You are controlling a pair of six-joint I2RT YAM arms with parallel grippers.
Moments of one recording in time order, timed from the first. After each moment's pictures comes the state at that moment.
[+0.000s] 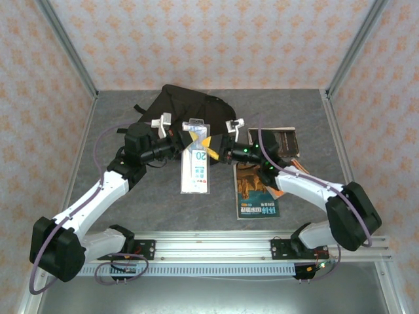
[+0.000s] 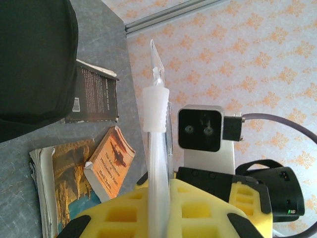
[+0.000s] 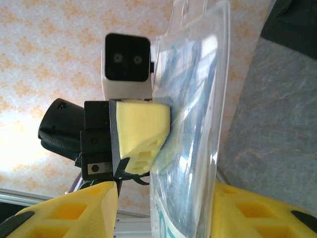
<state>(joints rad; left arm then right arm) -0.36 1.13 0.81 0.09 0.60 -1.12 0.63 1.38 0.74 0.69 -0.75 1.33</state>
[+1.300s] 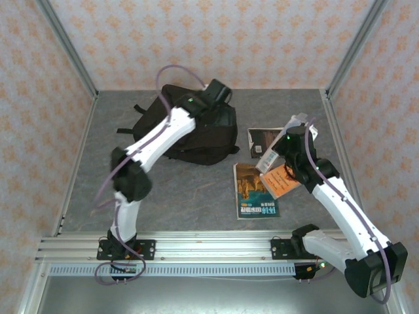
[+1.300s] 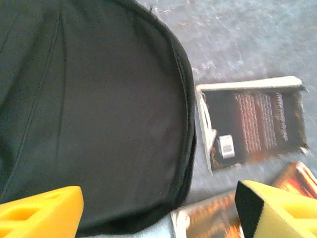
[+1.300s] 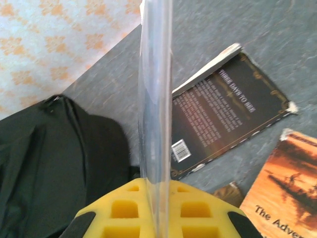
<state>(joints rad) -0.64 2.11 2.20 -1.02 -0.17 -0.61 0.33 0.98 0.90 -0.56 0.27 0.83</state>
